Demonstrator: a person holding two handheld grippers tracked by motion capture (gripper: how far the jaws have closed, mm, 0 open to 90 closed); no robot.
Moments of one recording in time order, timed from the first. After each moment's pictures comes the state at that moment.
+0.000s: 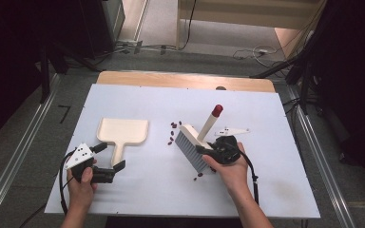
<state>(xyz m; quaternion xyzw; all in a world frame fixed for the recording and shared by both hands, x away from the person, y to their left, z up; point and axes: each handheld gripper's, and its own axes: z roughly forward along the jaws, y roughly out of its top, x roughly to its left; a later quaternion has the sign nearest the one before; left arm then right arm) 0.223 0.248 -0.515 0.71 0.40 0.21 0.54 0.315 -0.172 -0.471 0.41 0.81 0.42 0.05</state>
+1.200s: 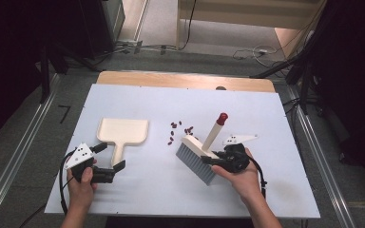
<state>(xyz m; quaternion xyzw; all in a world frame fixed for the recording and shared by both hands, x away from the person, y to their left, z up) 0.223 0.248 -0.515 0.71 0.40 0.21 0.54 0.300 -0.199 -0.473 0.35 0.84 0.42 0.01</state>
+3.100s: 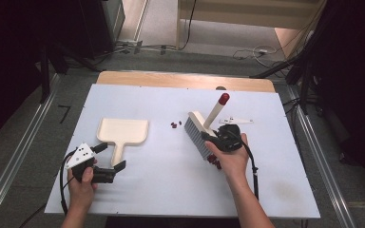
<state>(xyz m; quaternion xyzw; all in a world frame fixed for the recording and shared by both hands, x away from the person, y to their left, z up) 0.224 0.247 -0.515 0.71 0.40 0.21 0.53 0.341 -0.171 -0.462 0.45 0.78 0.42 0.10</state>
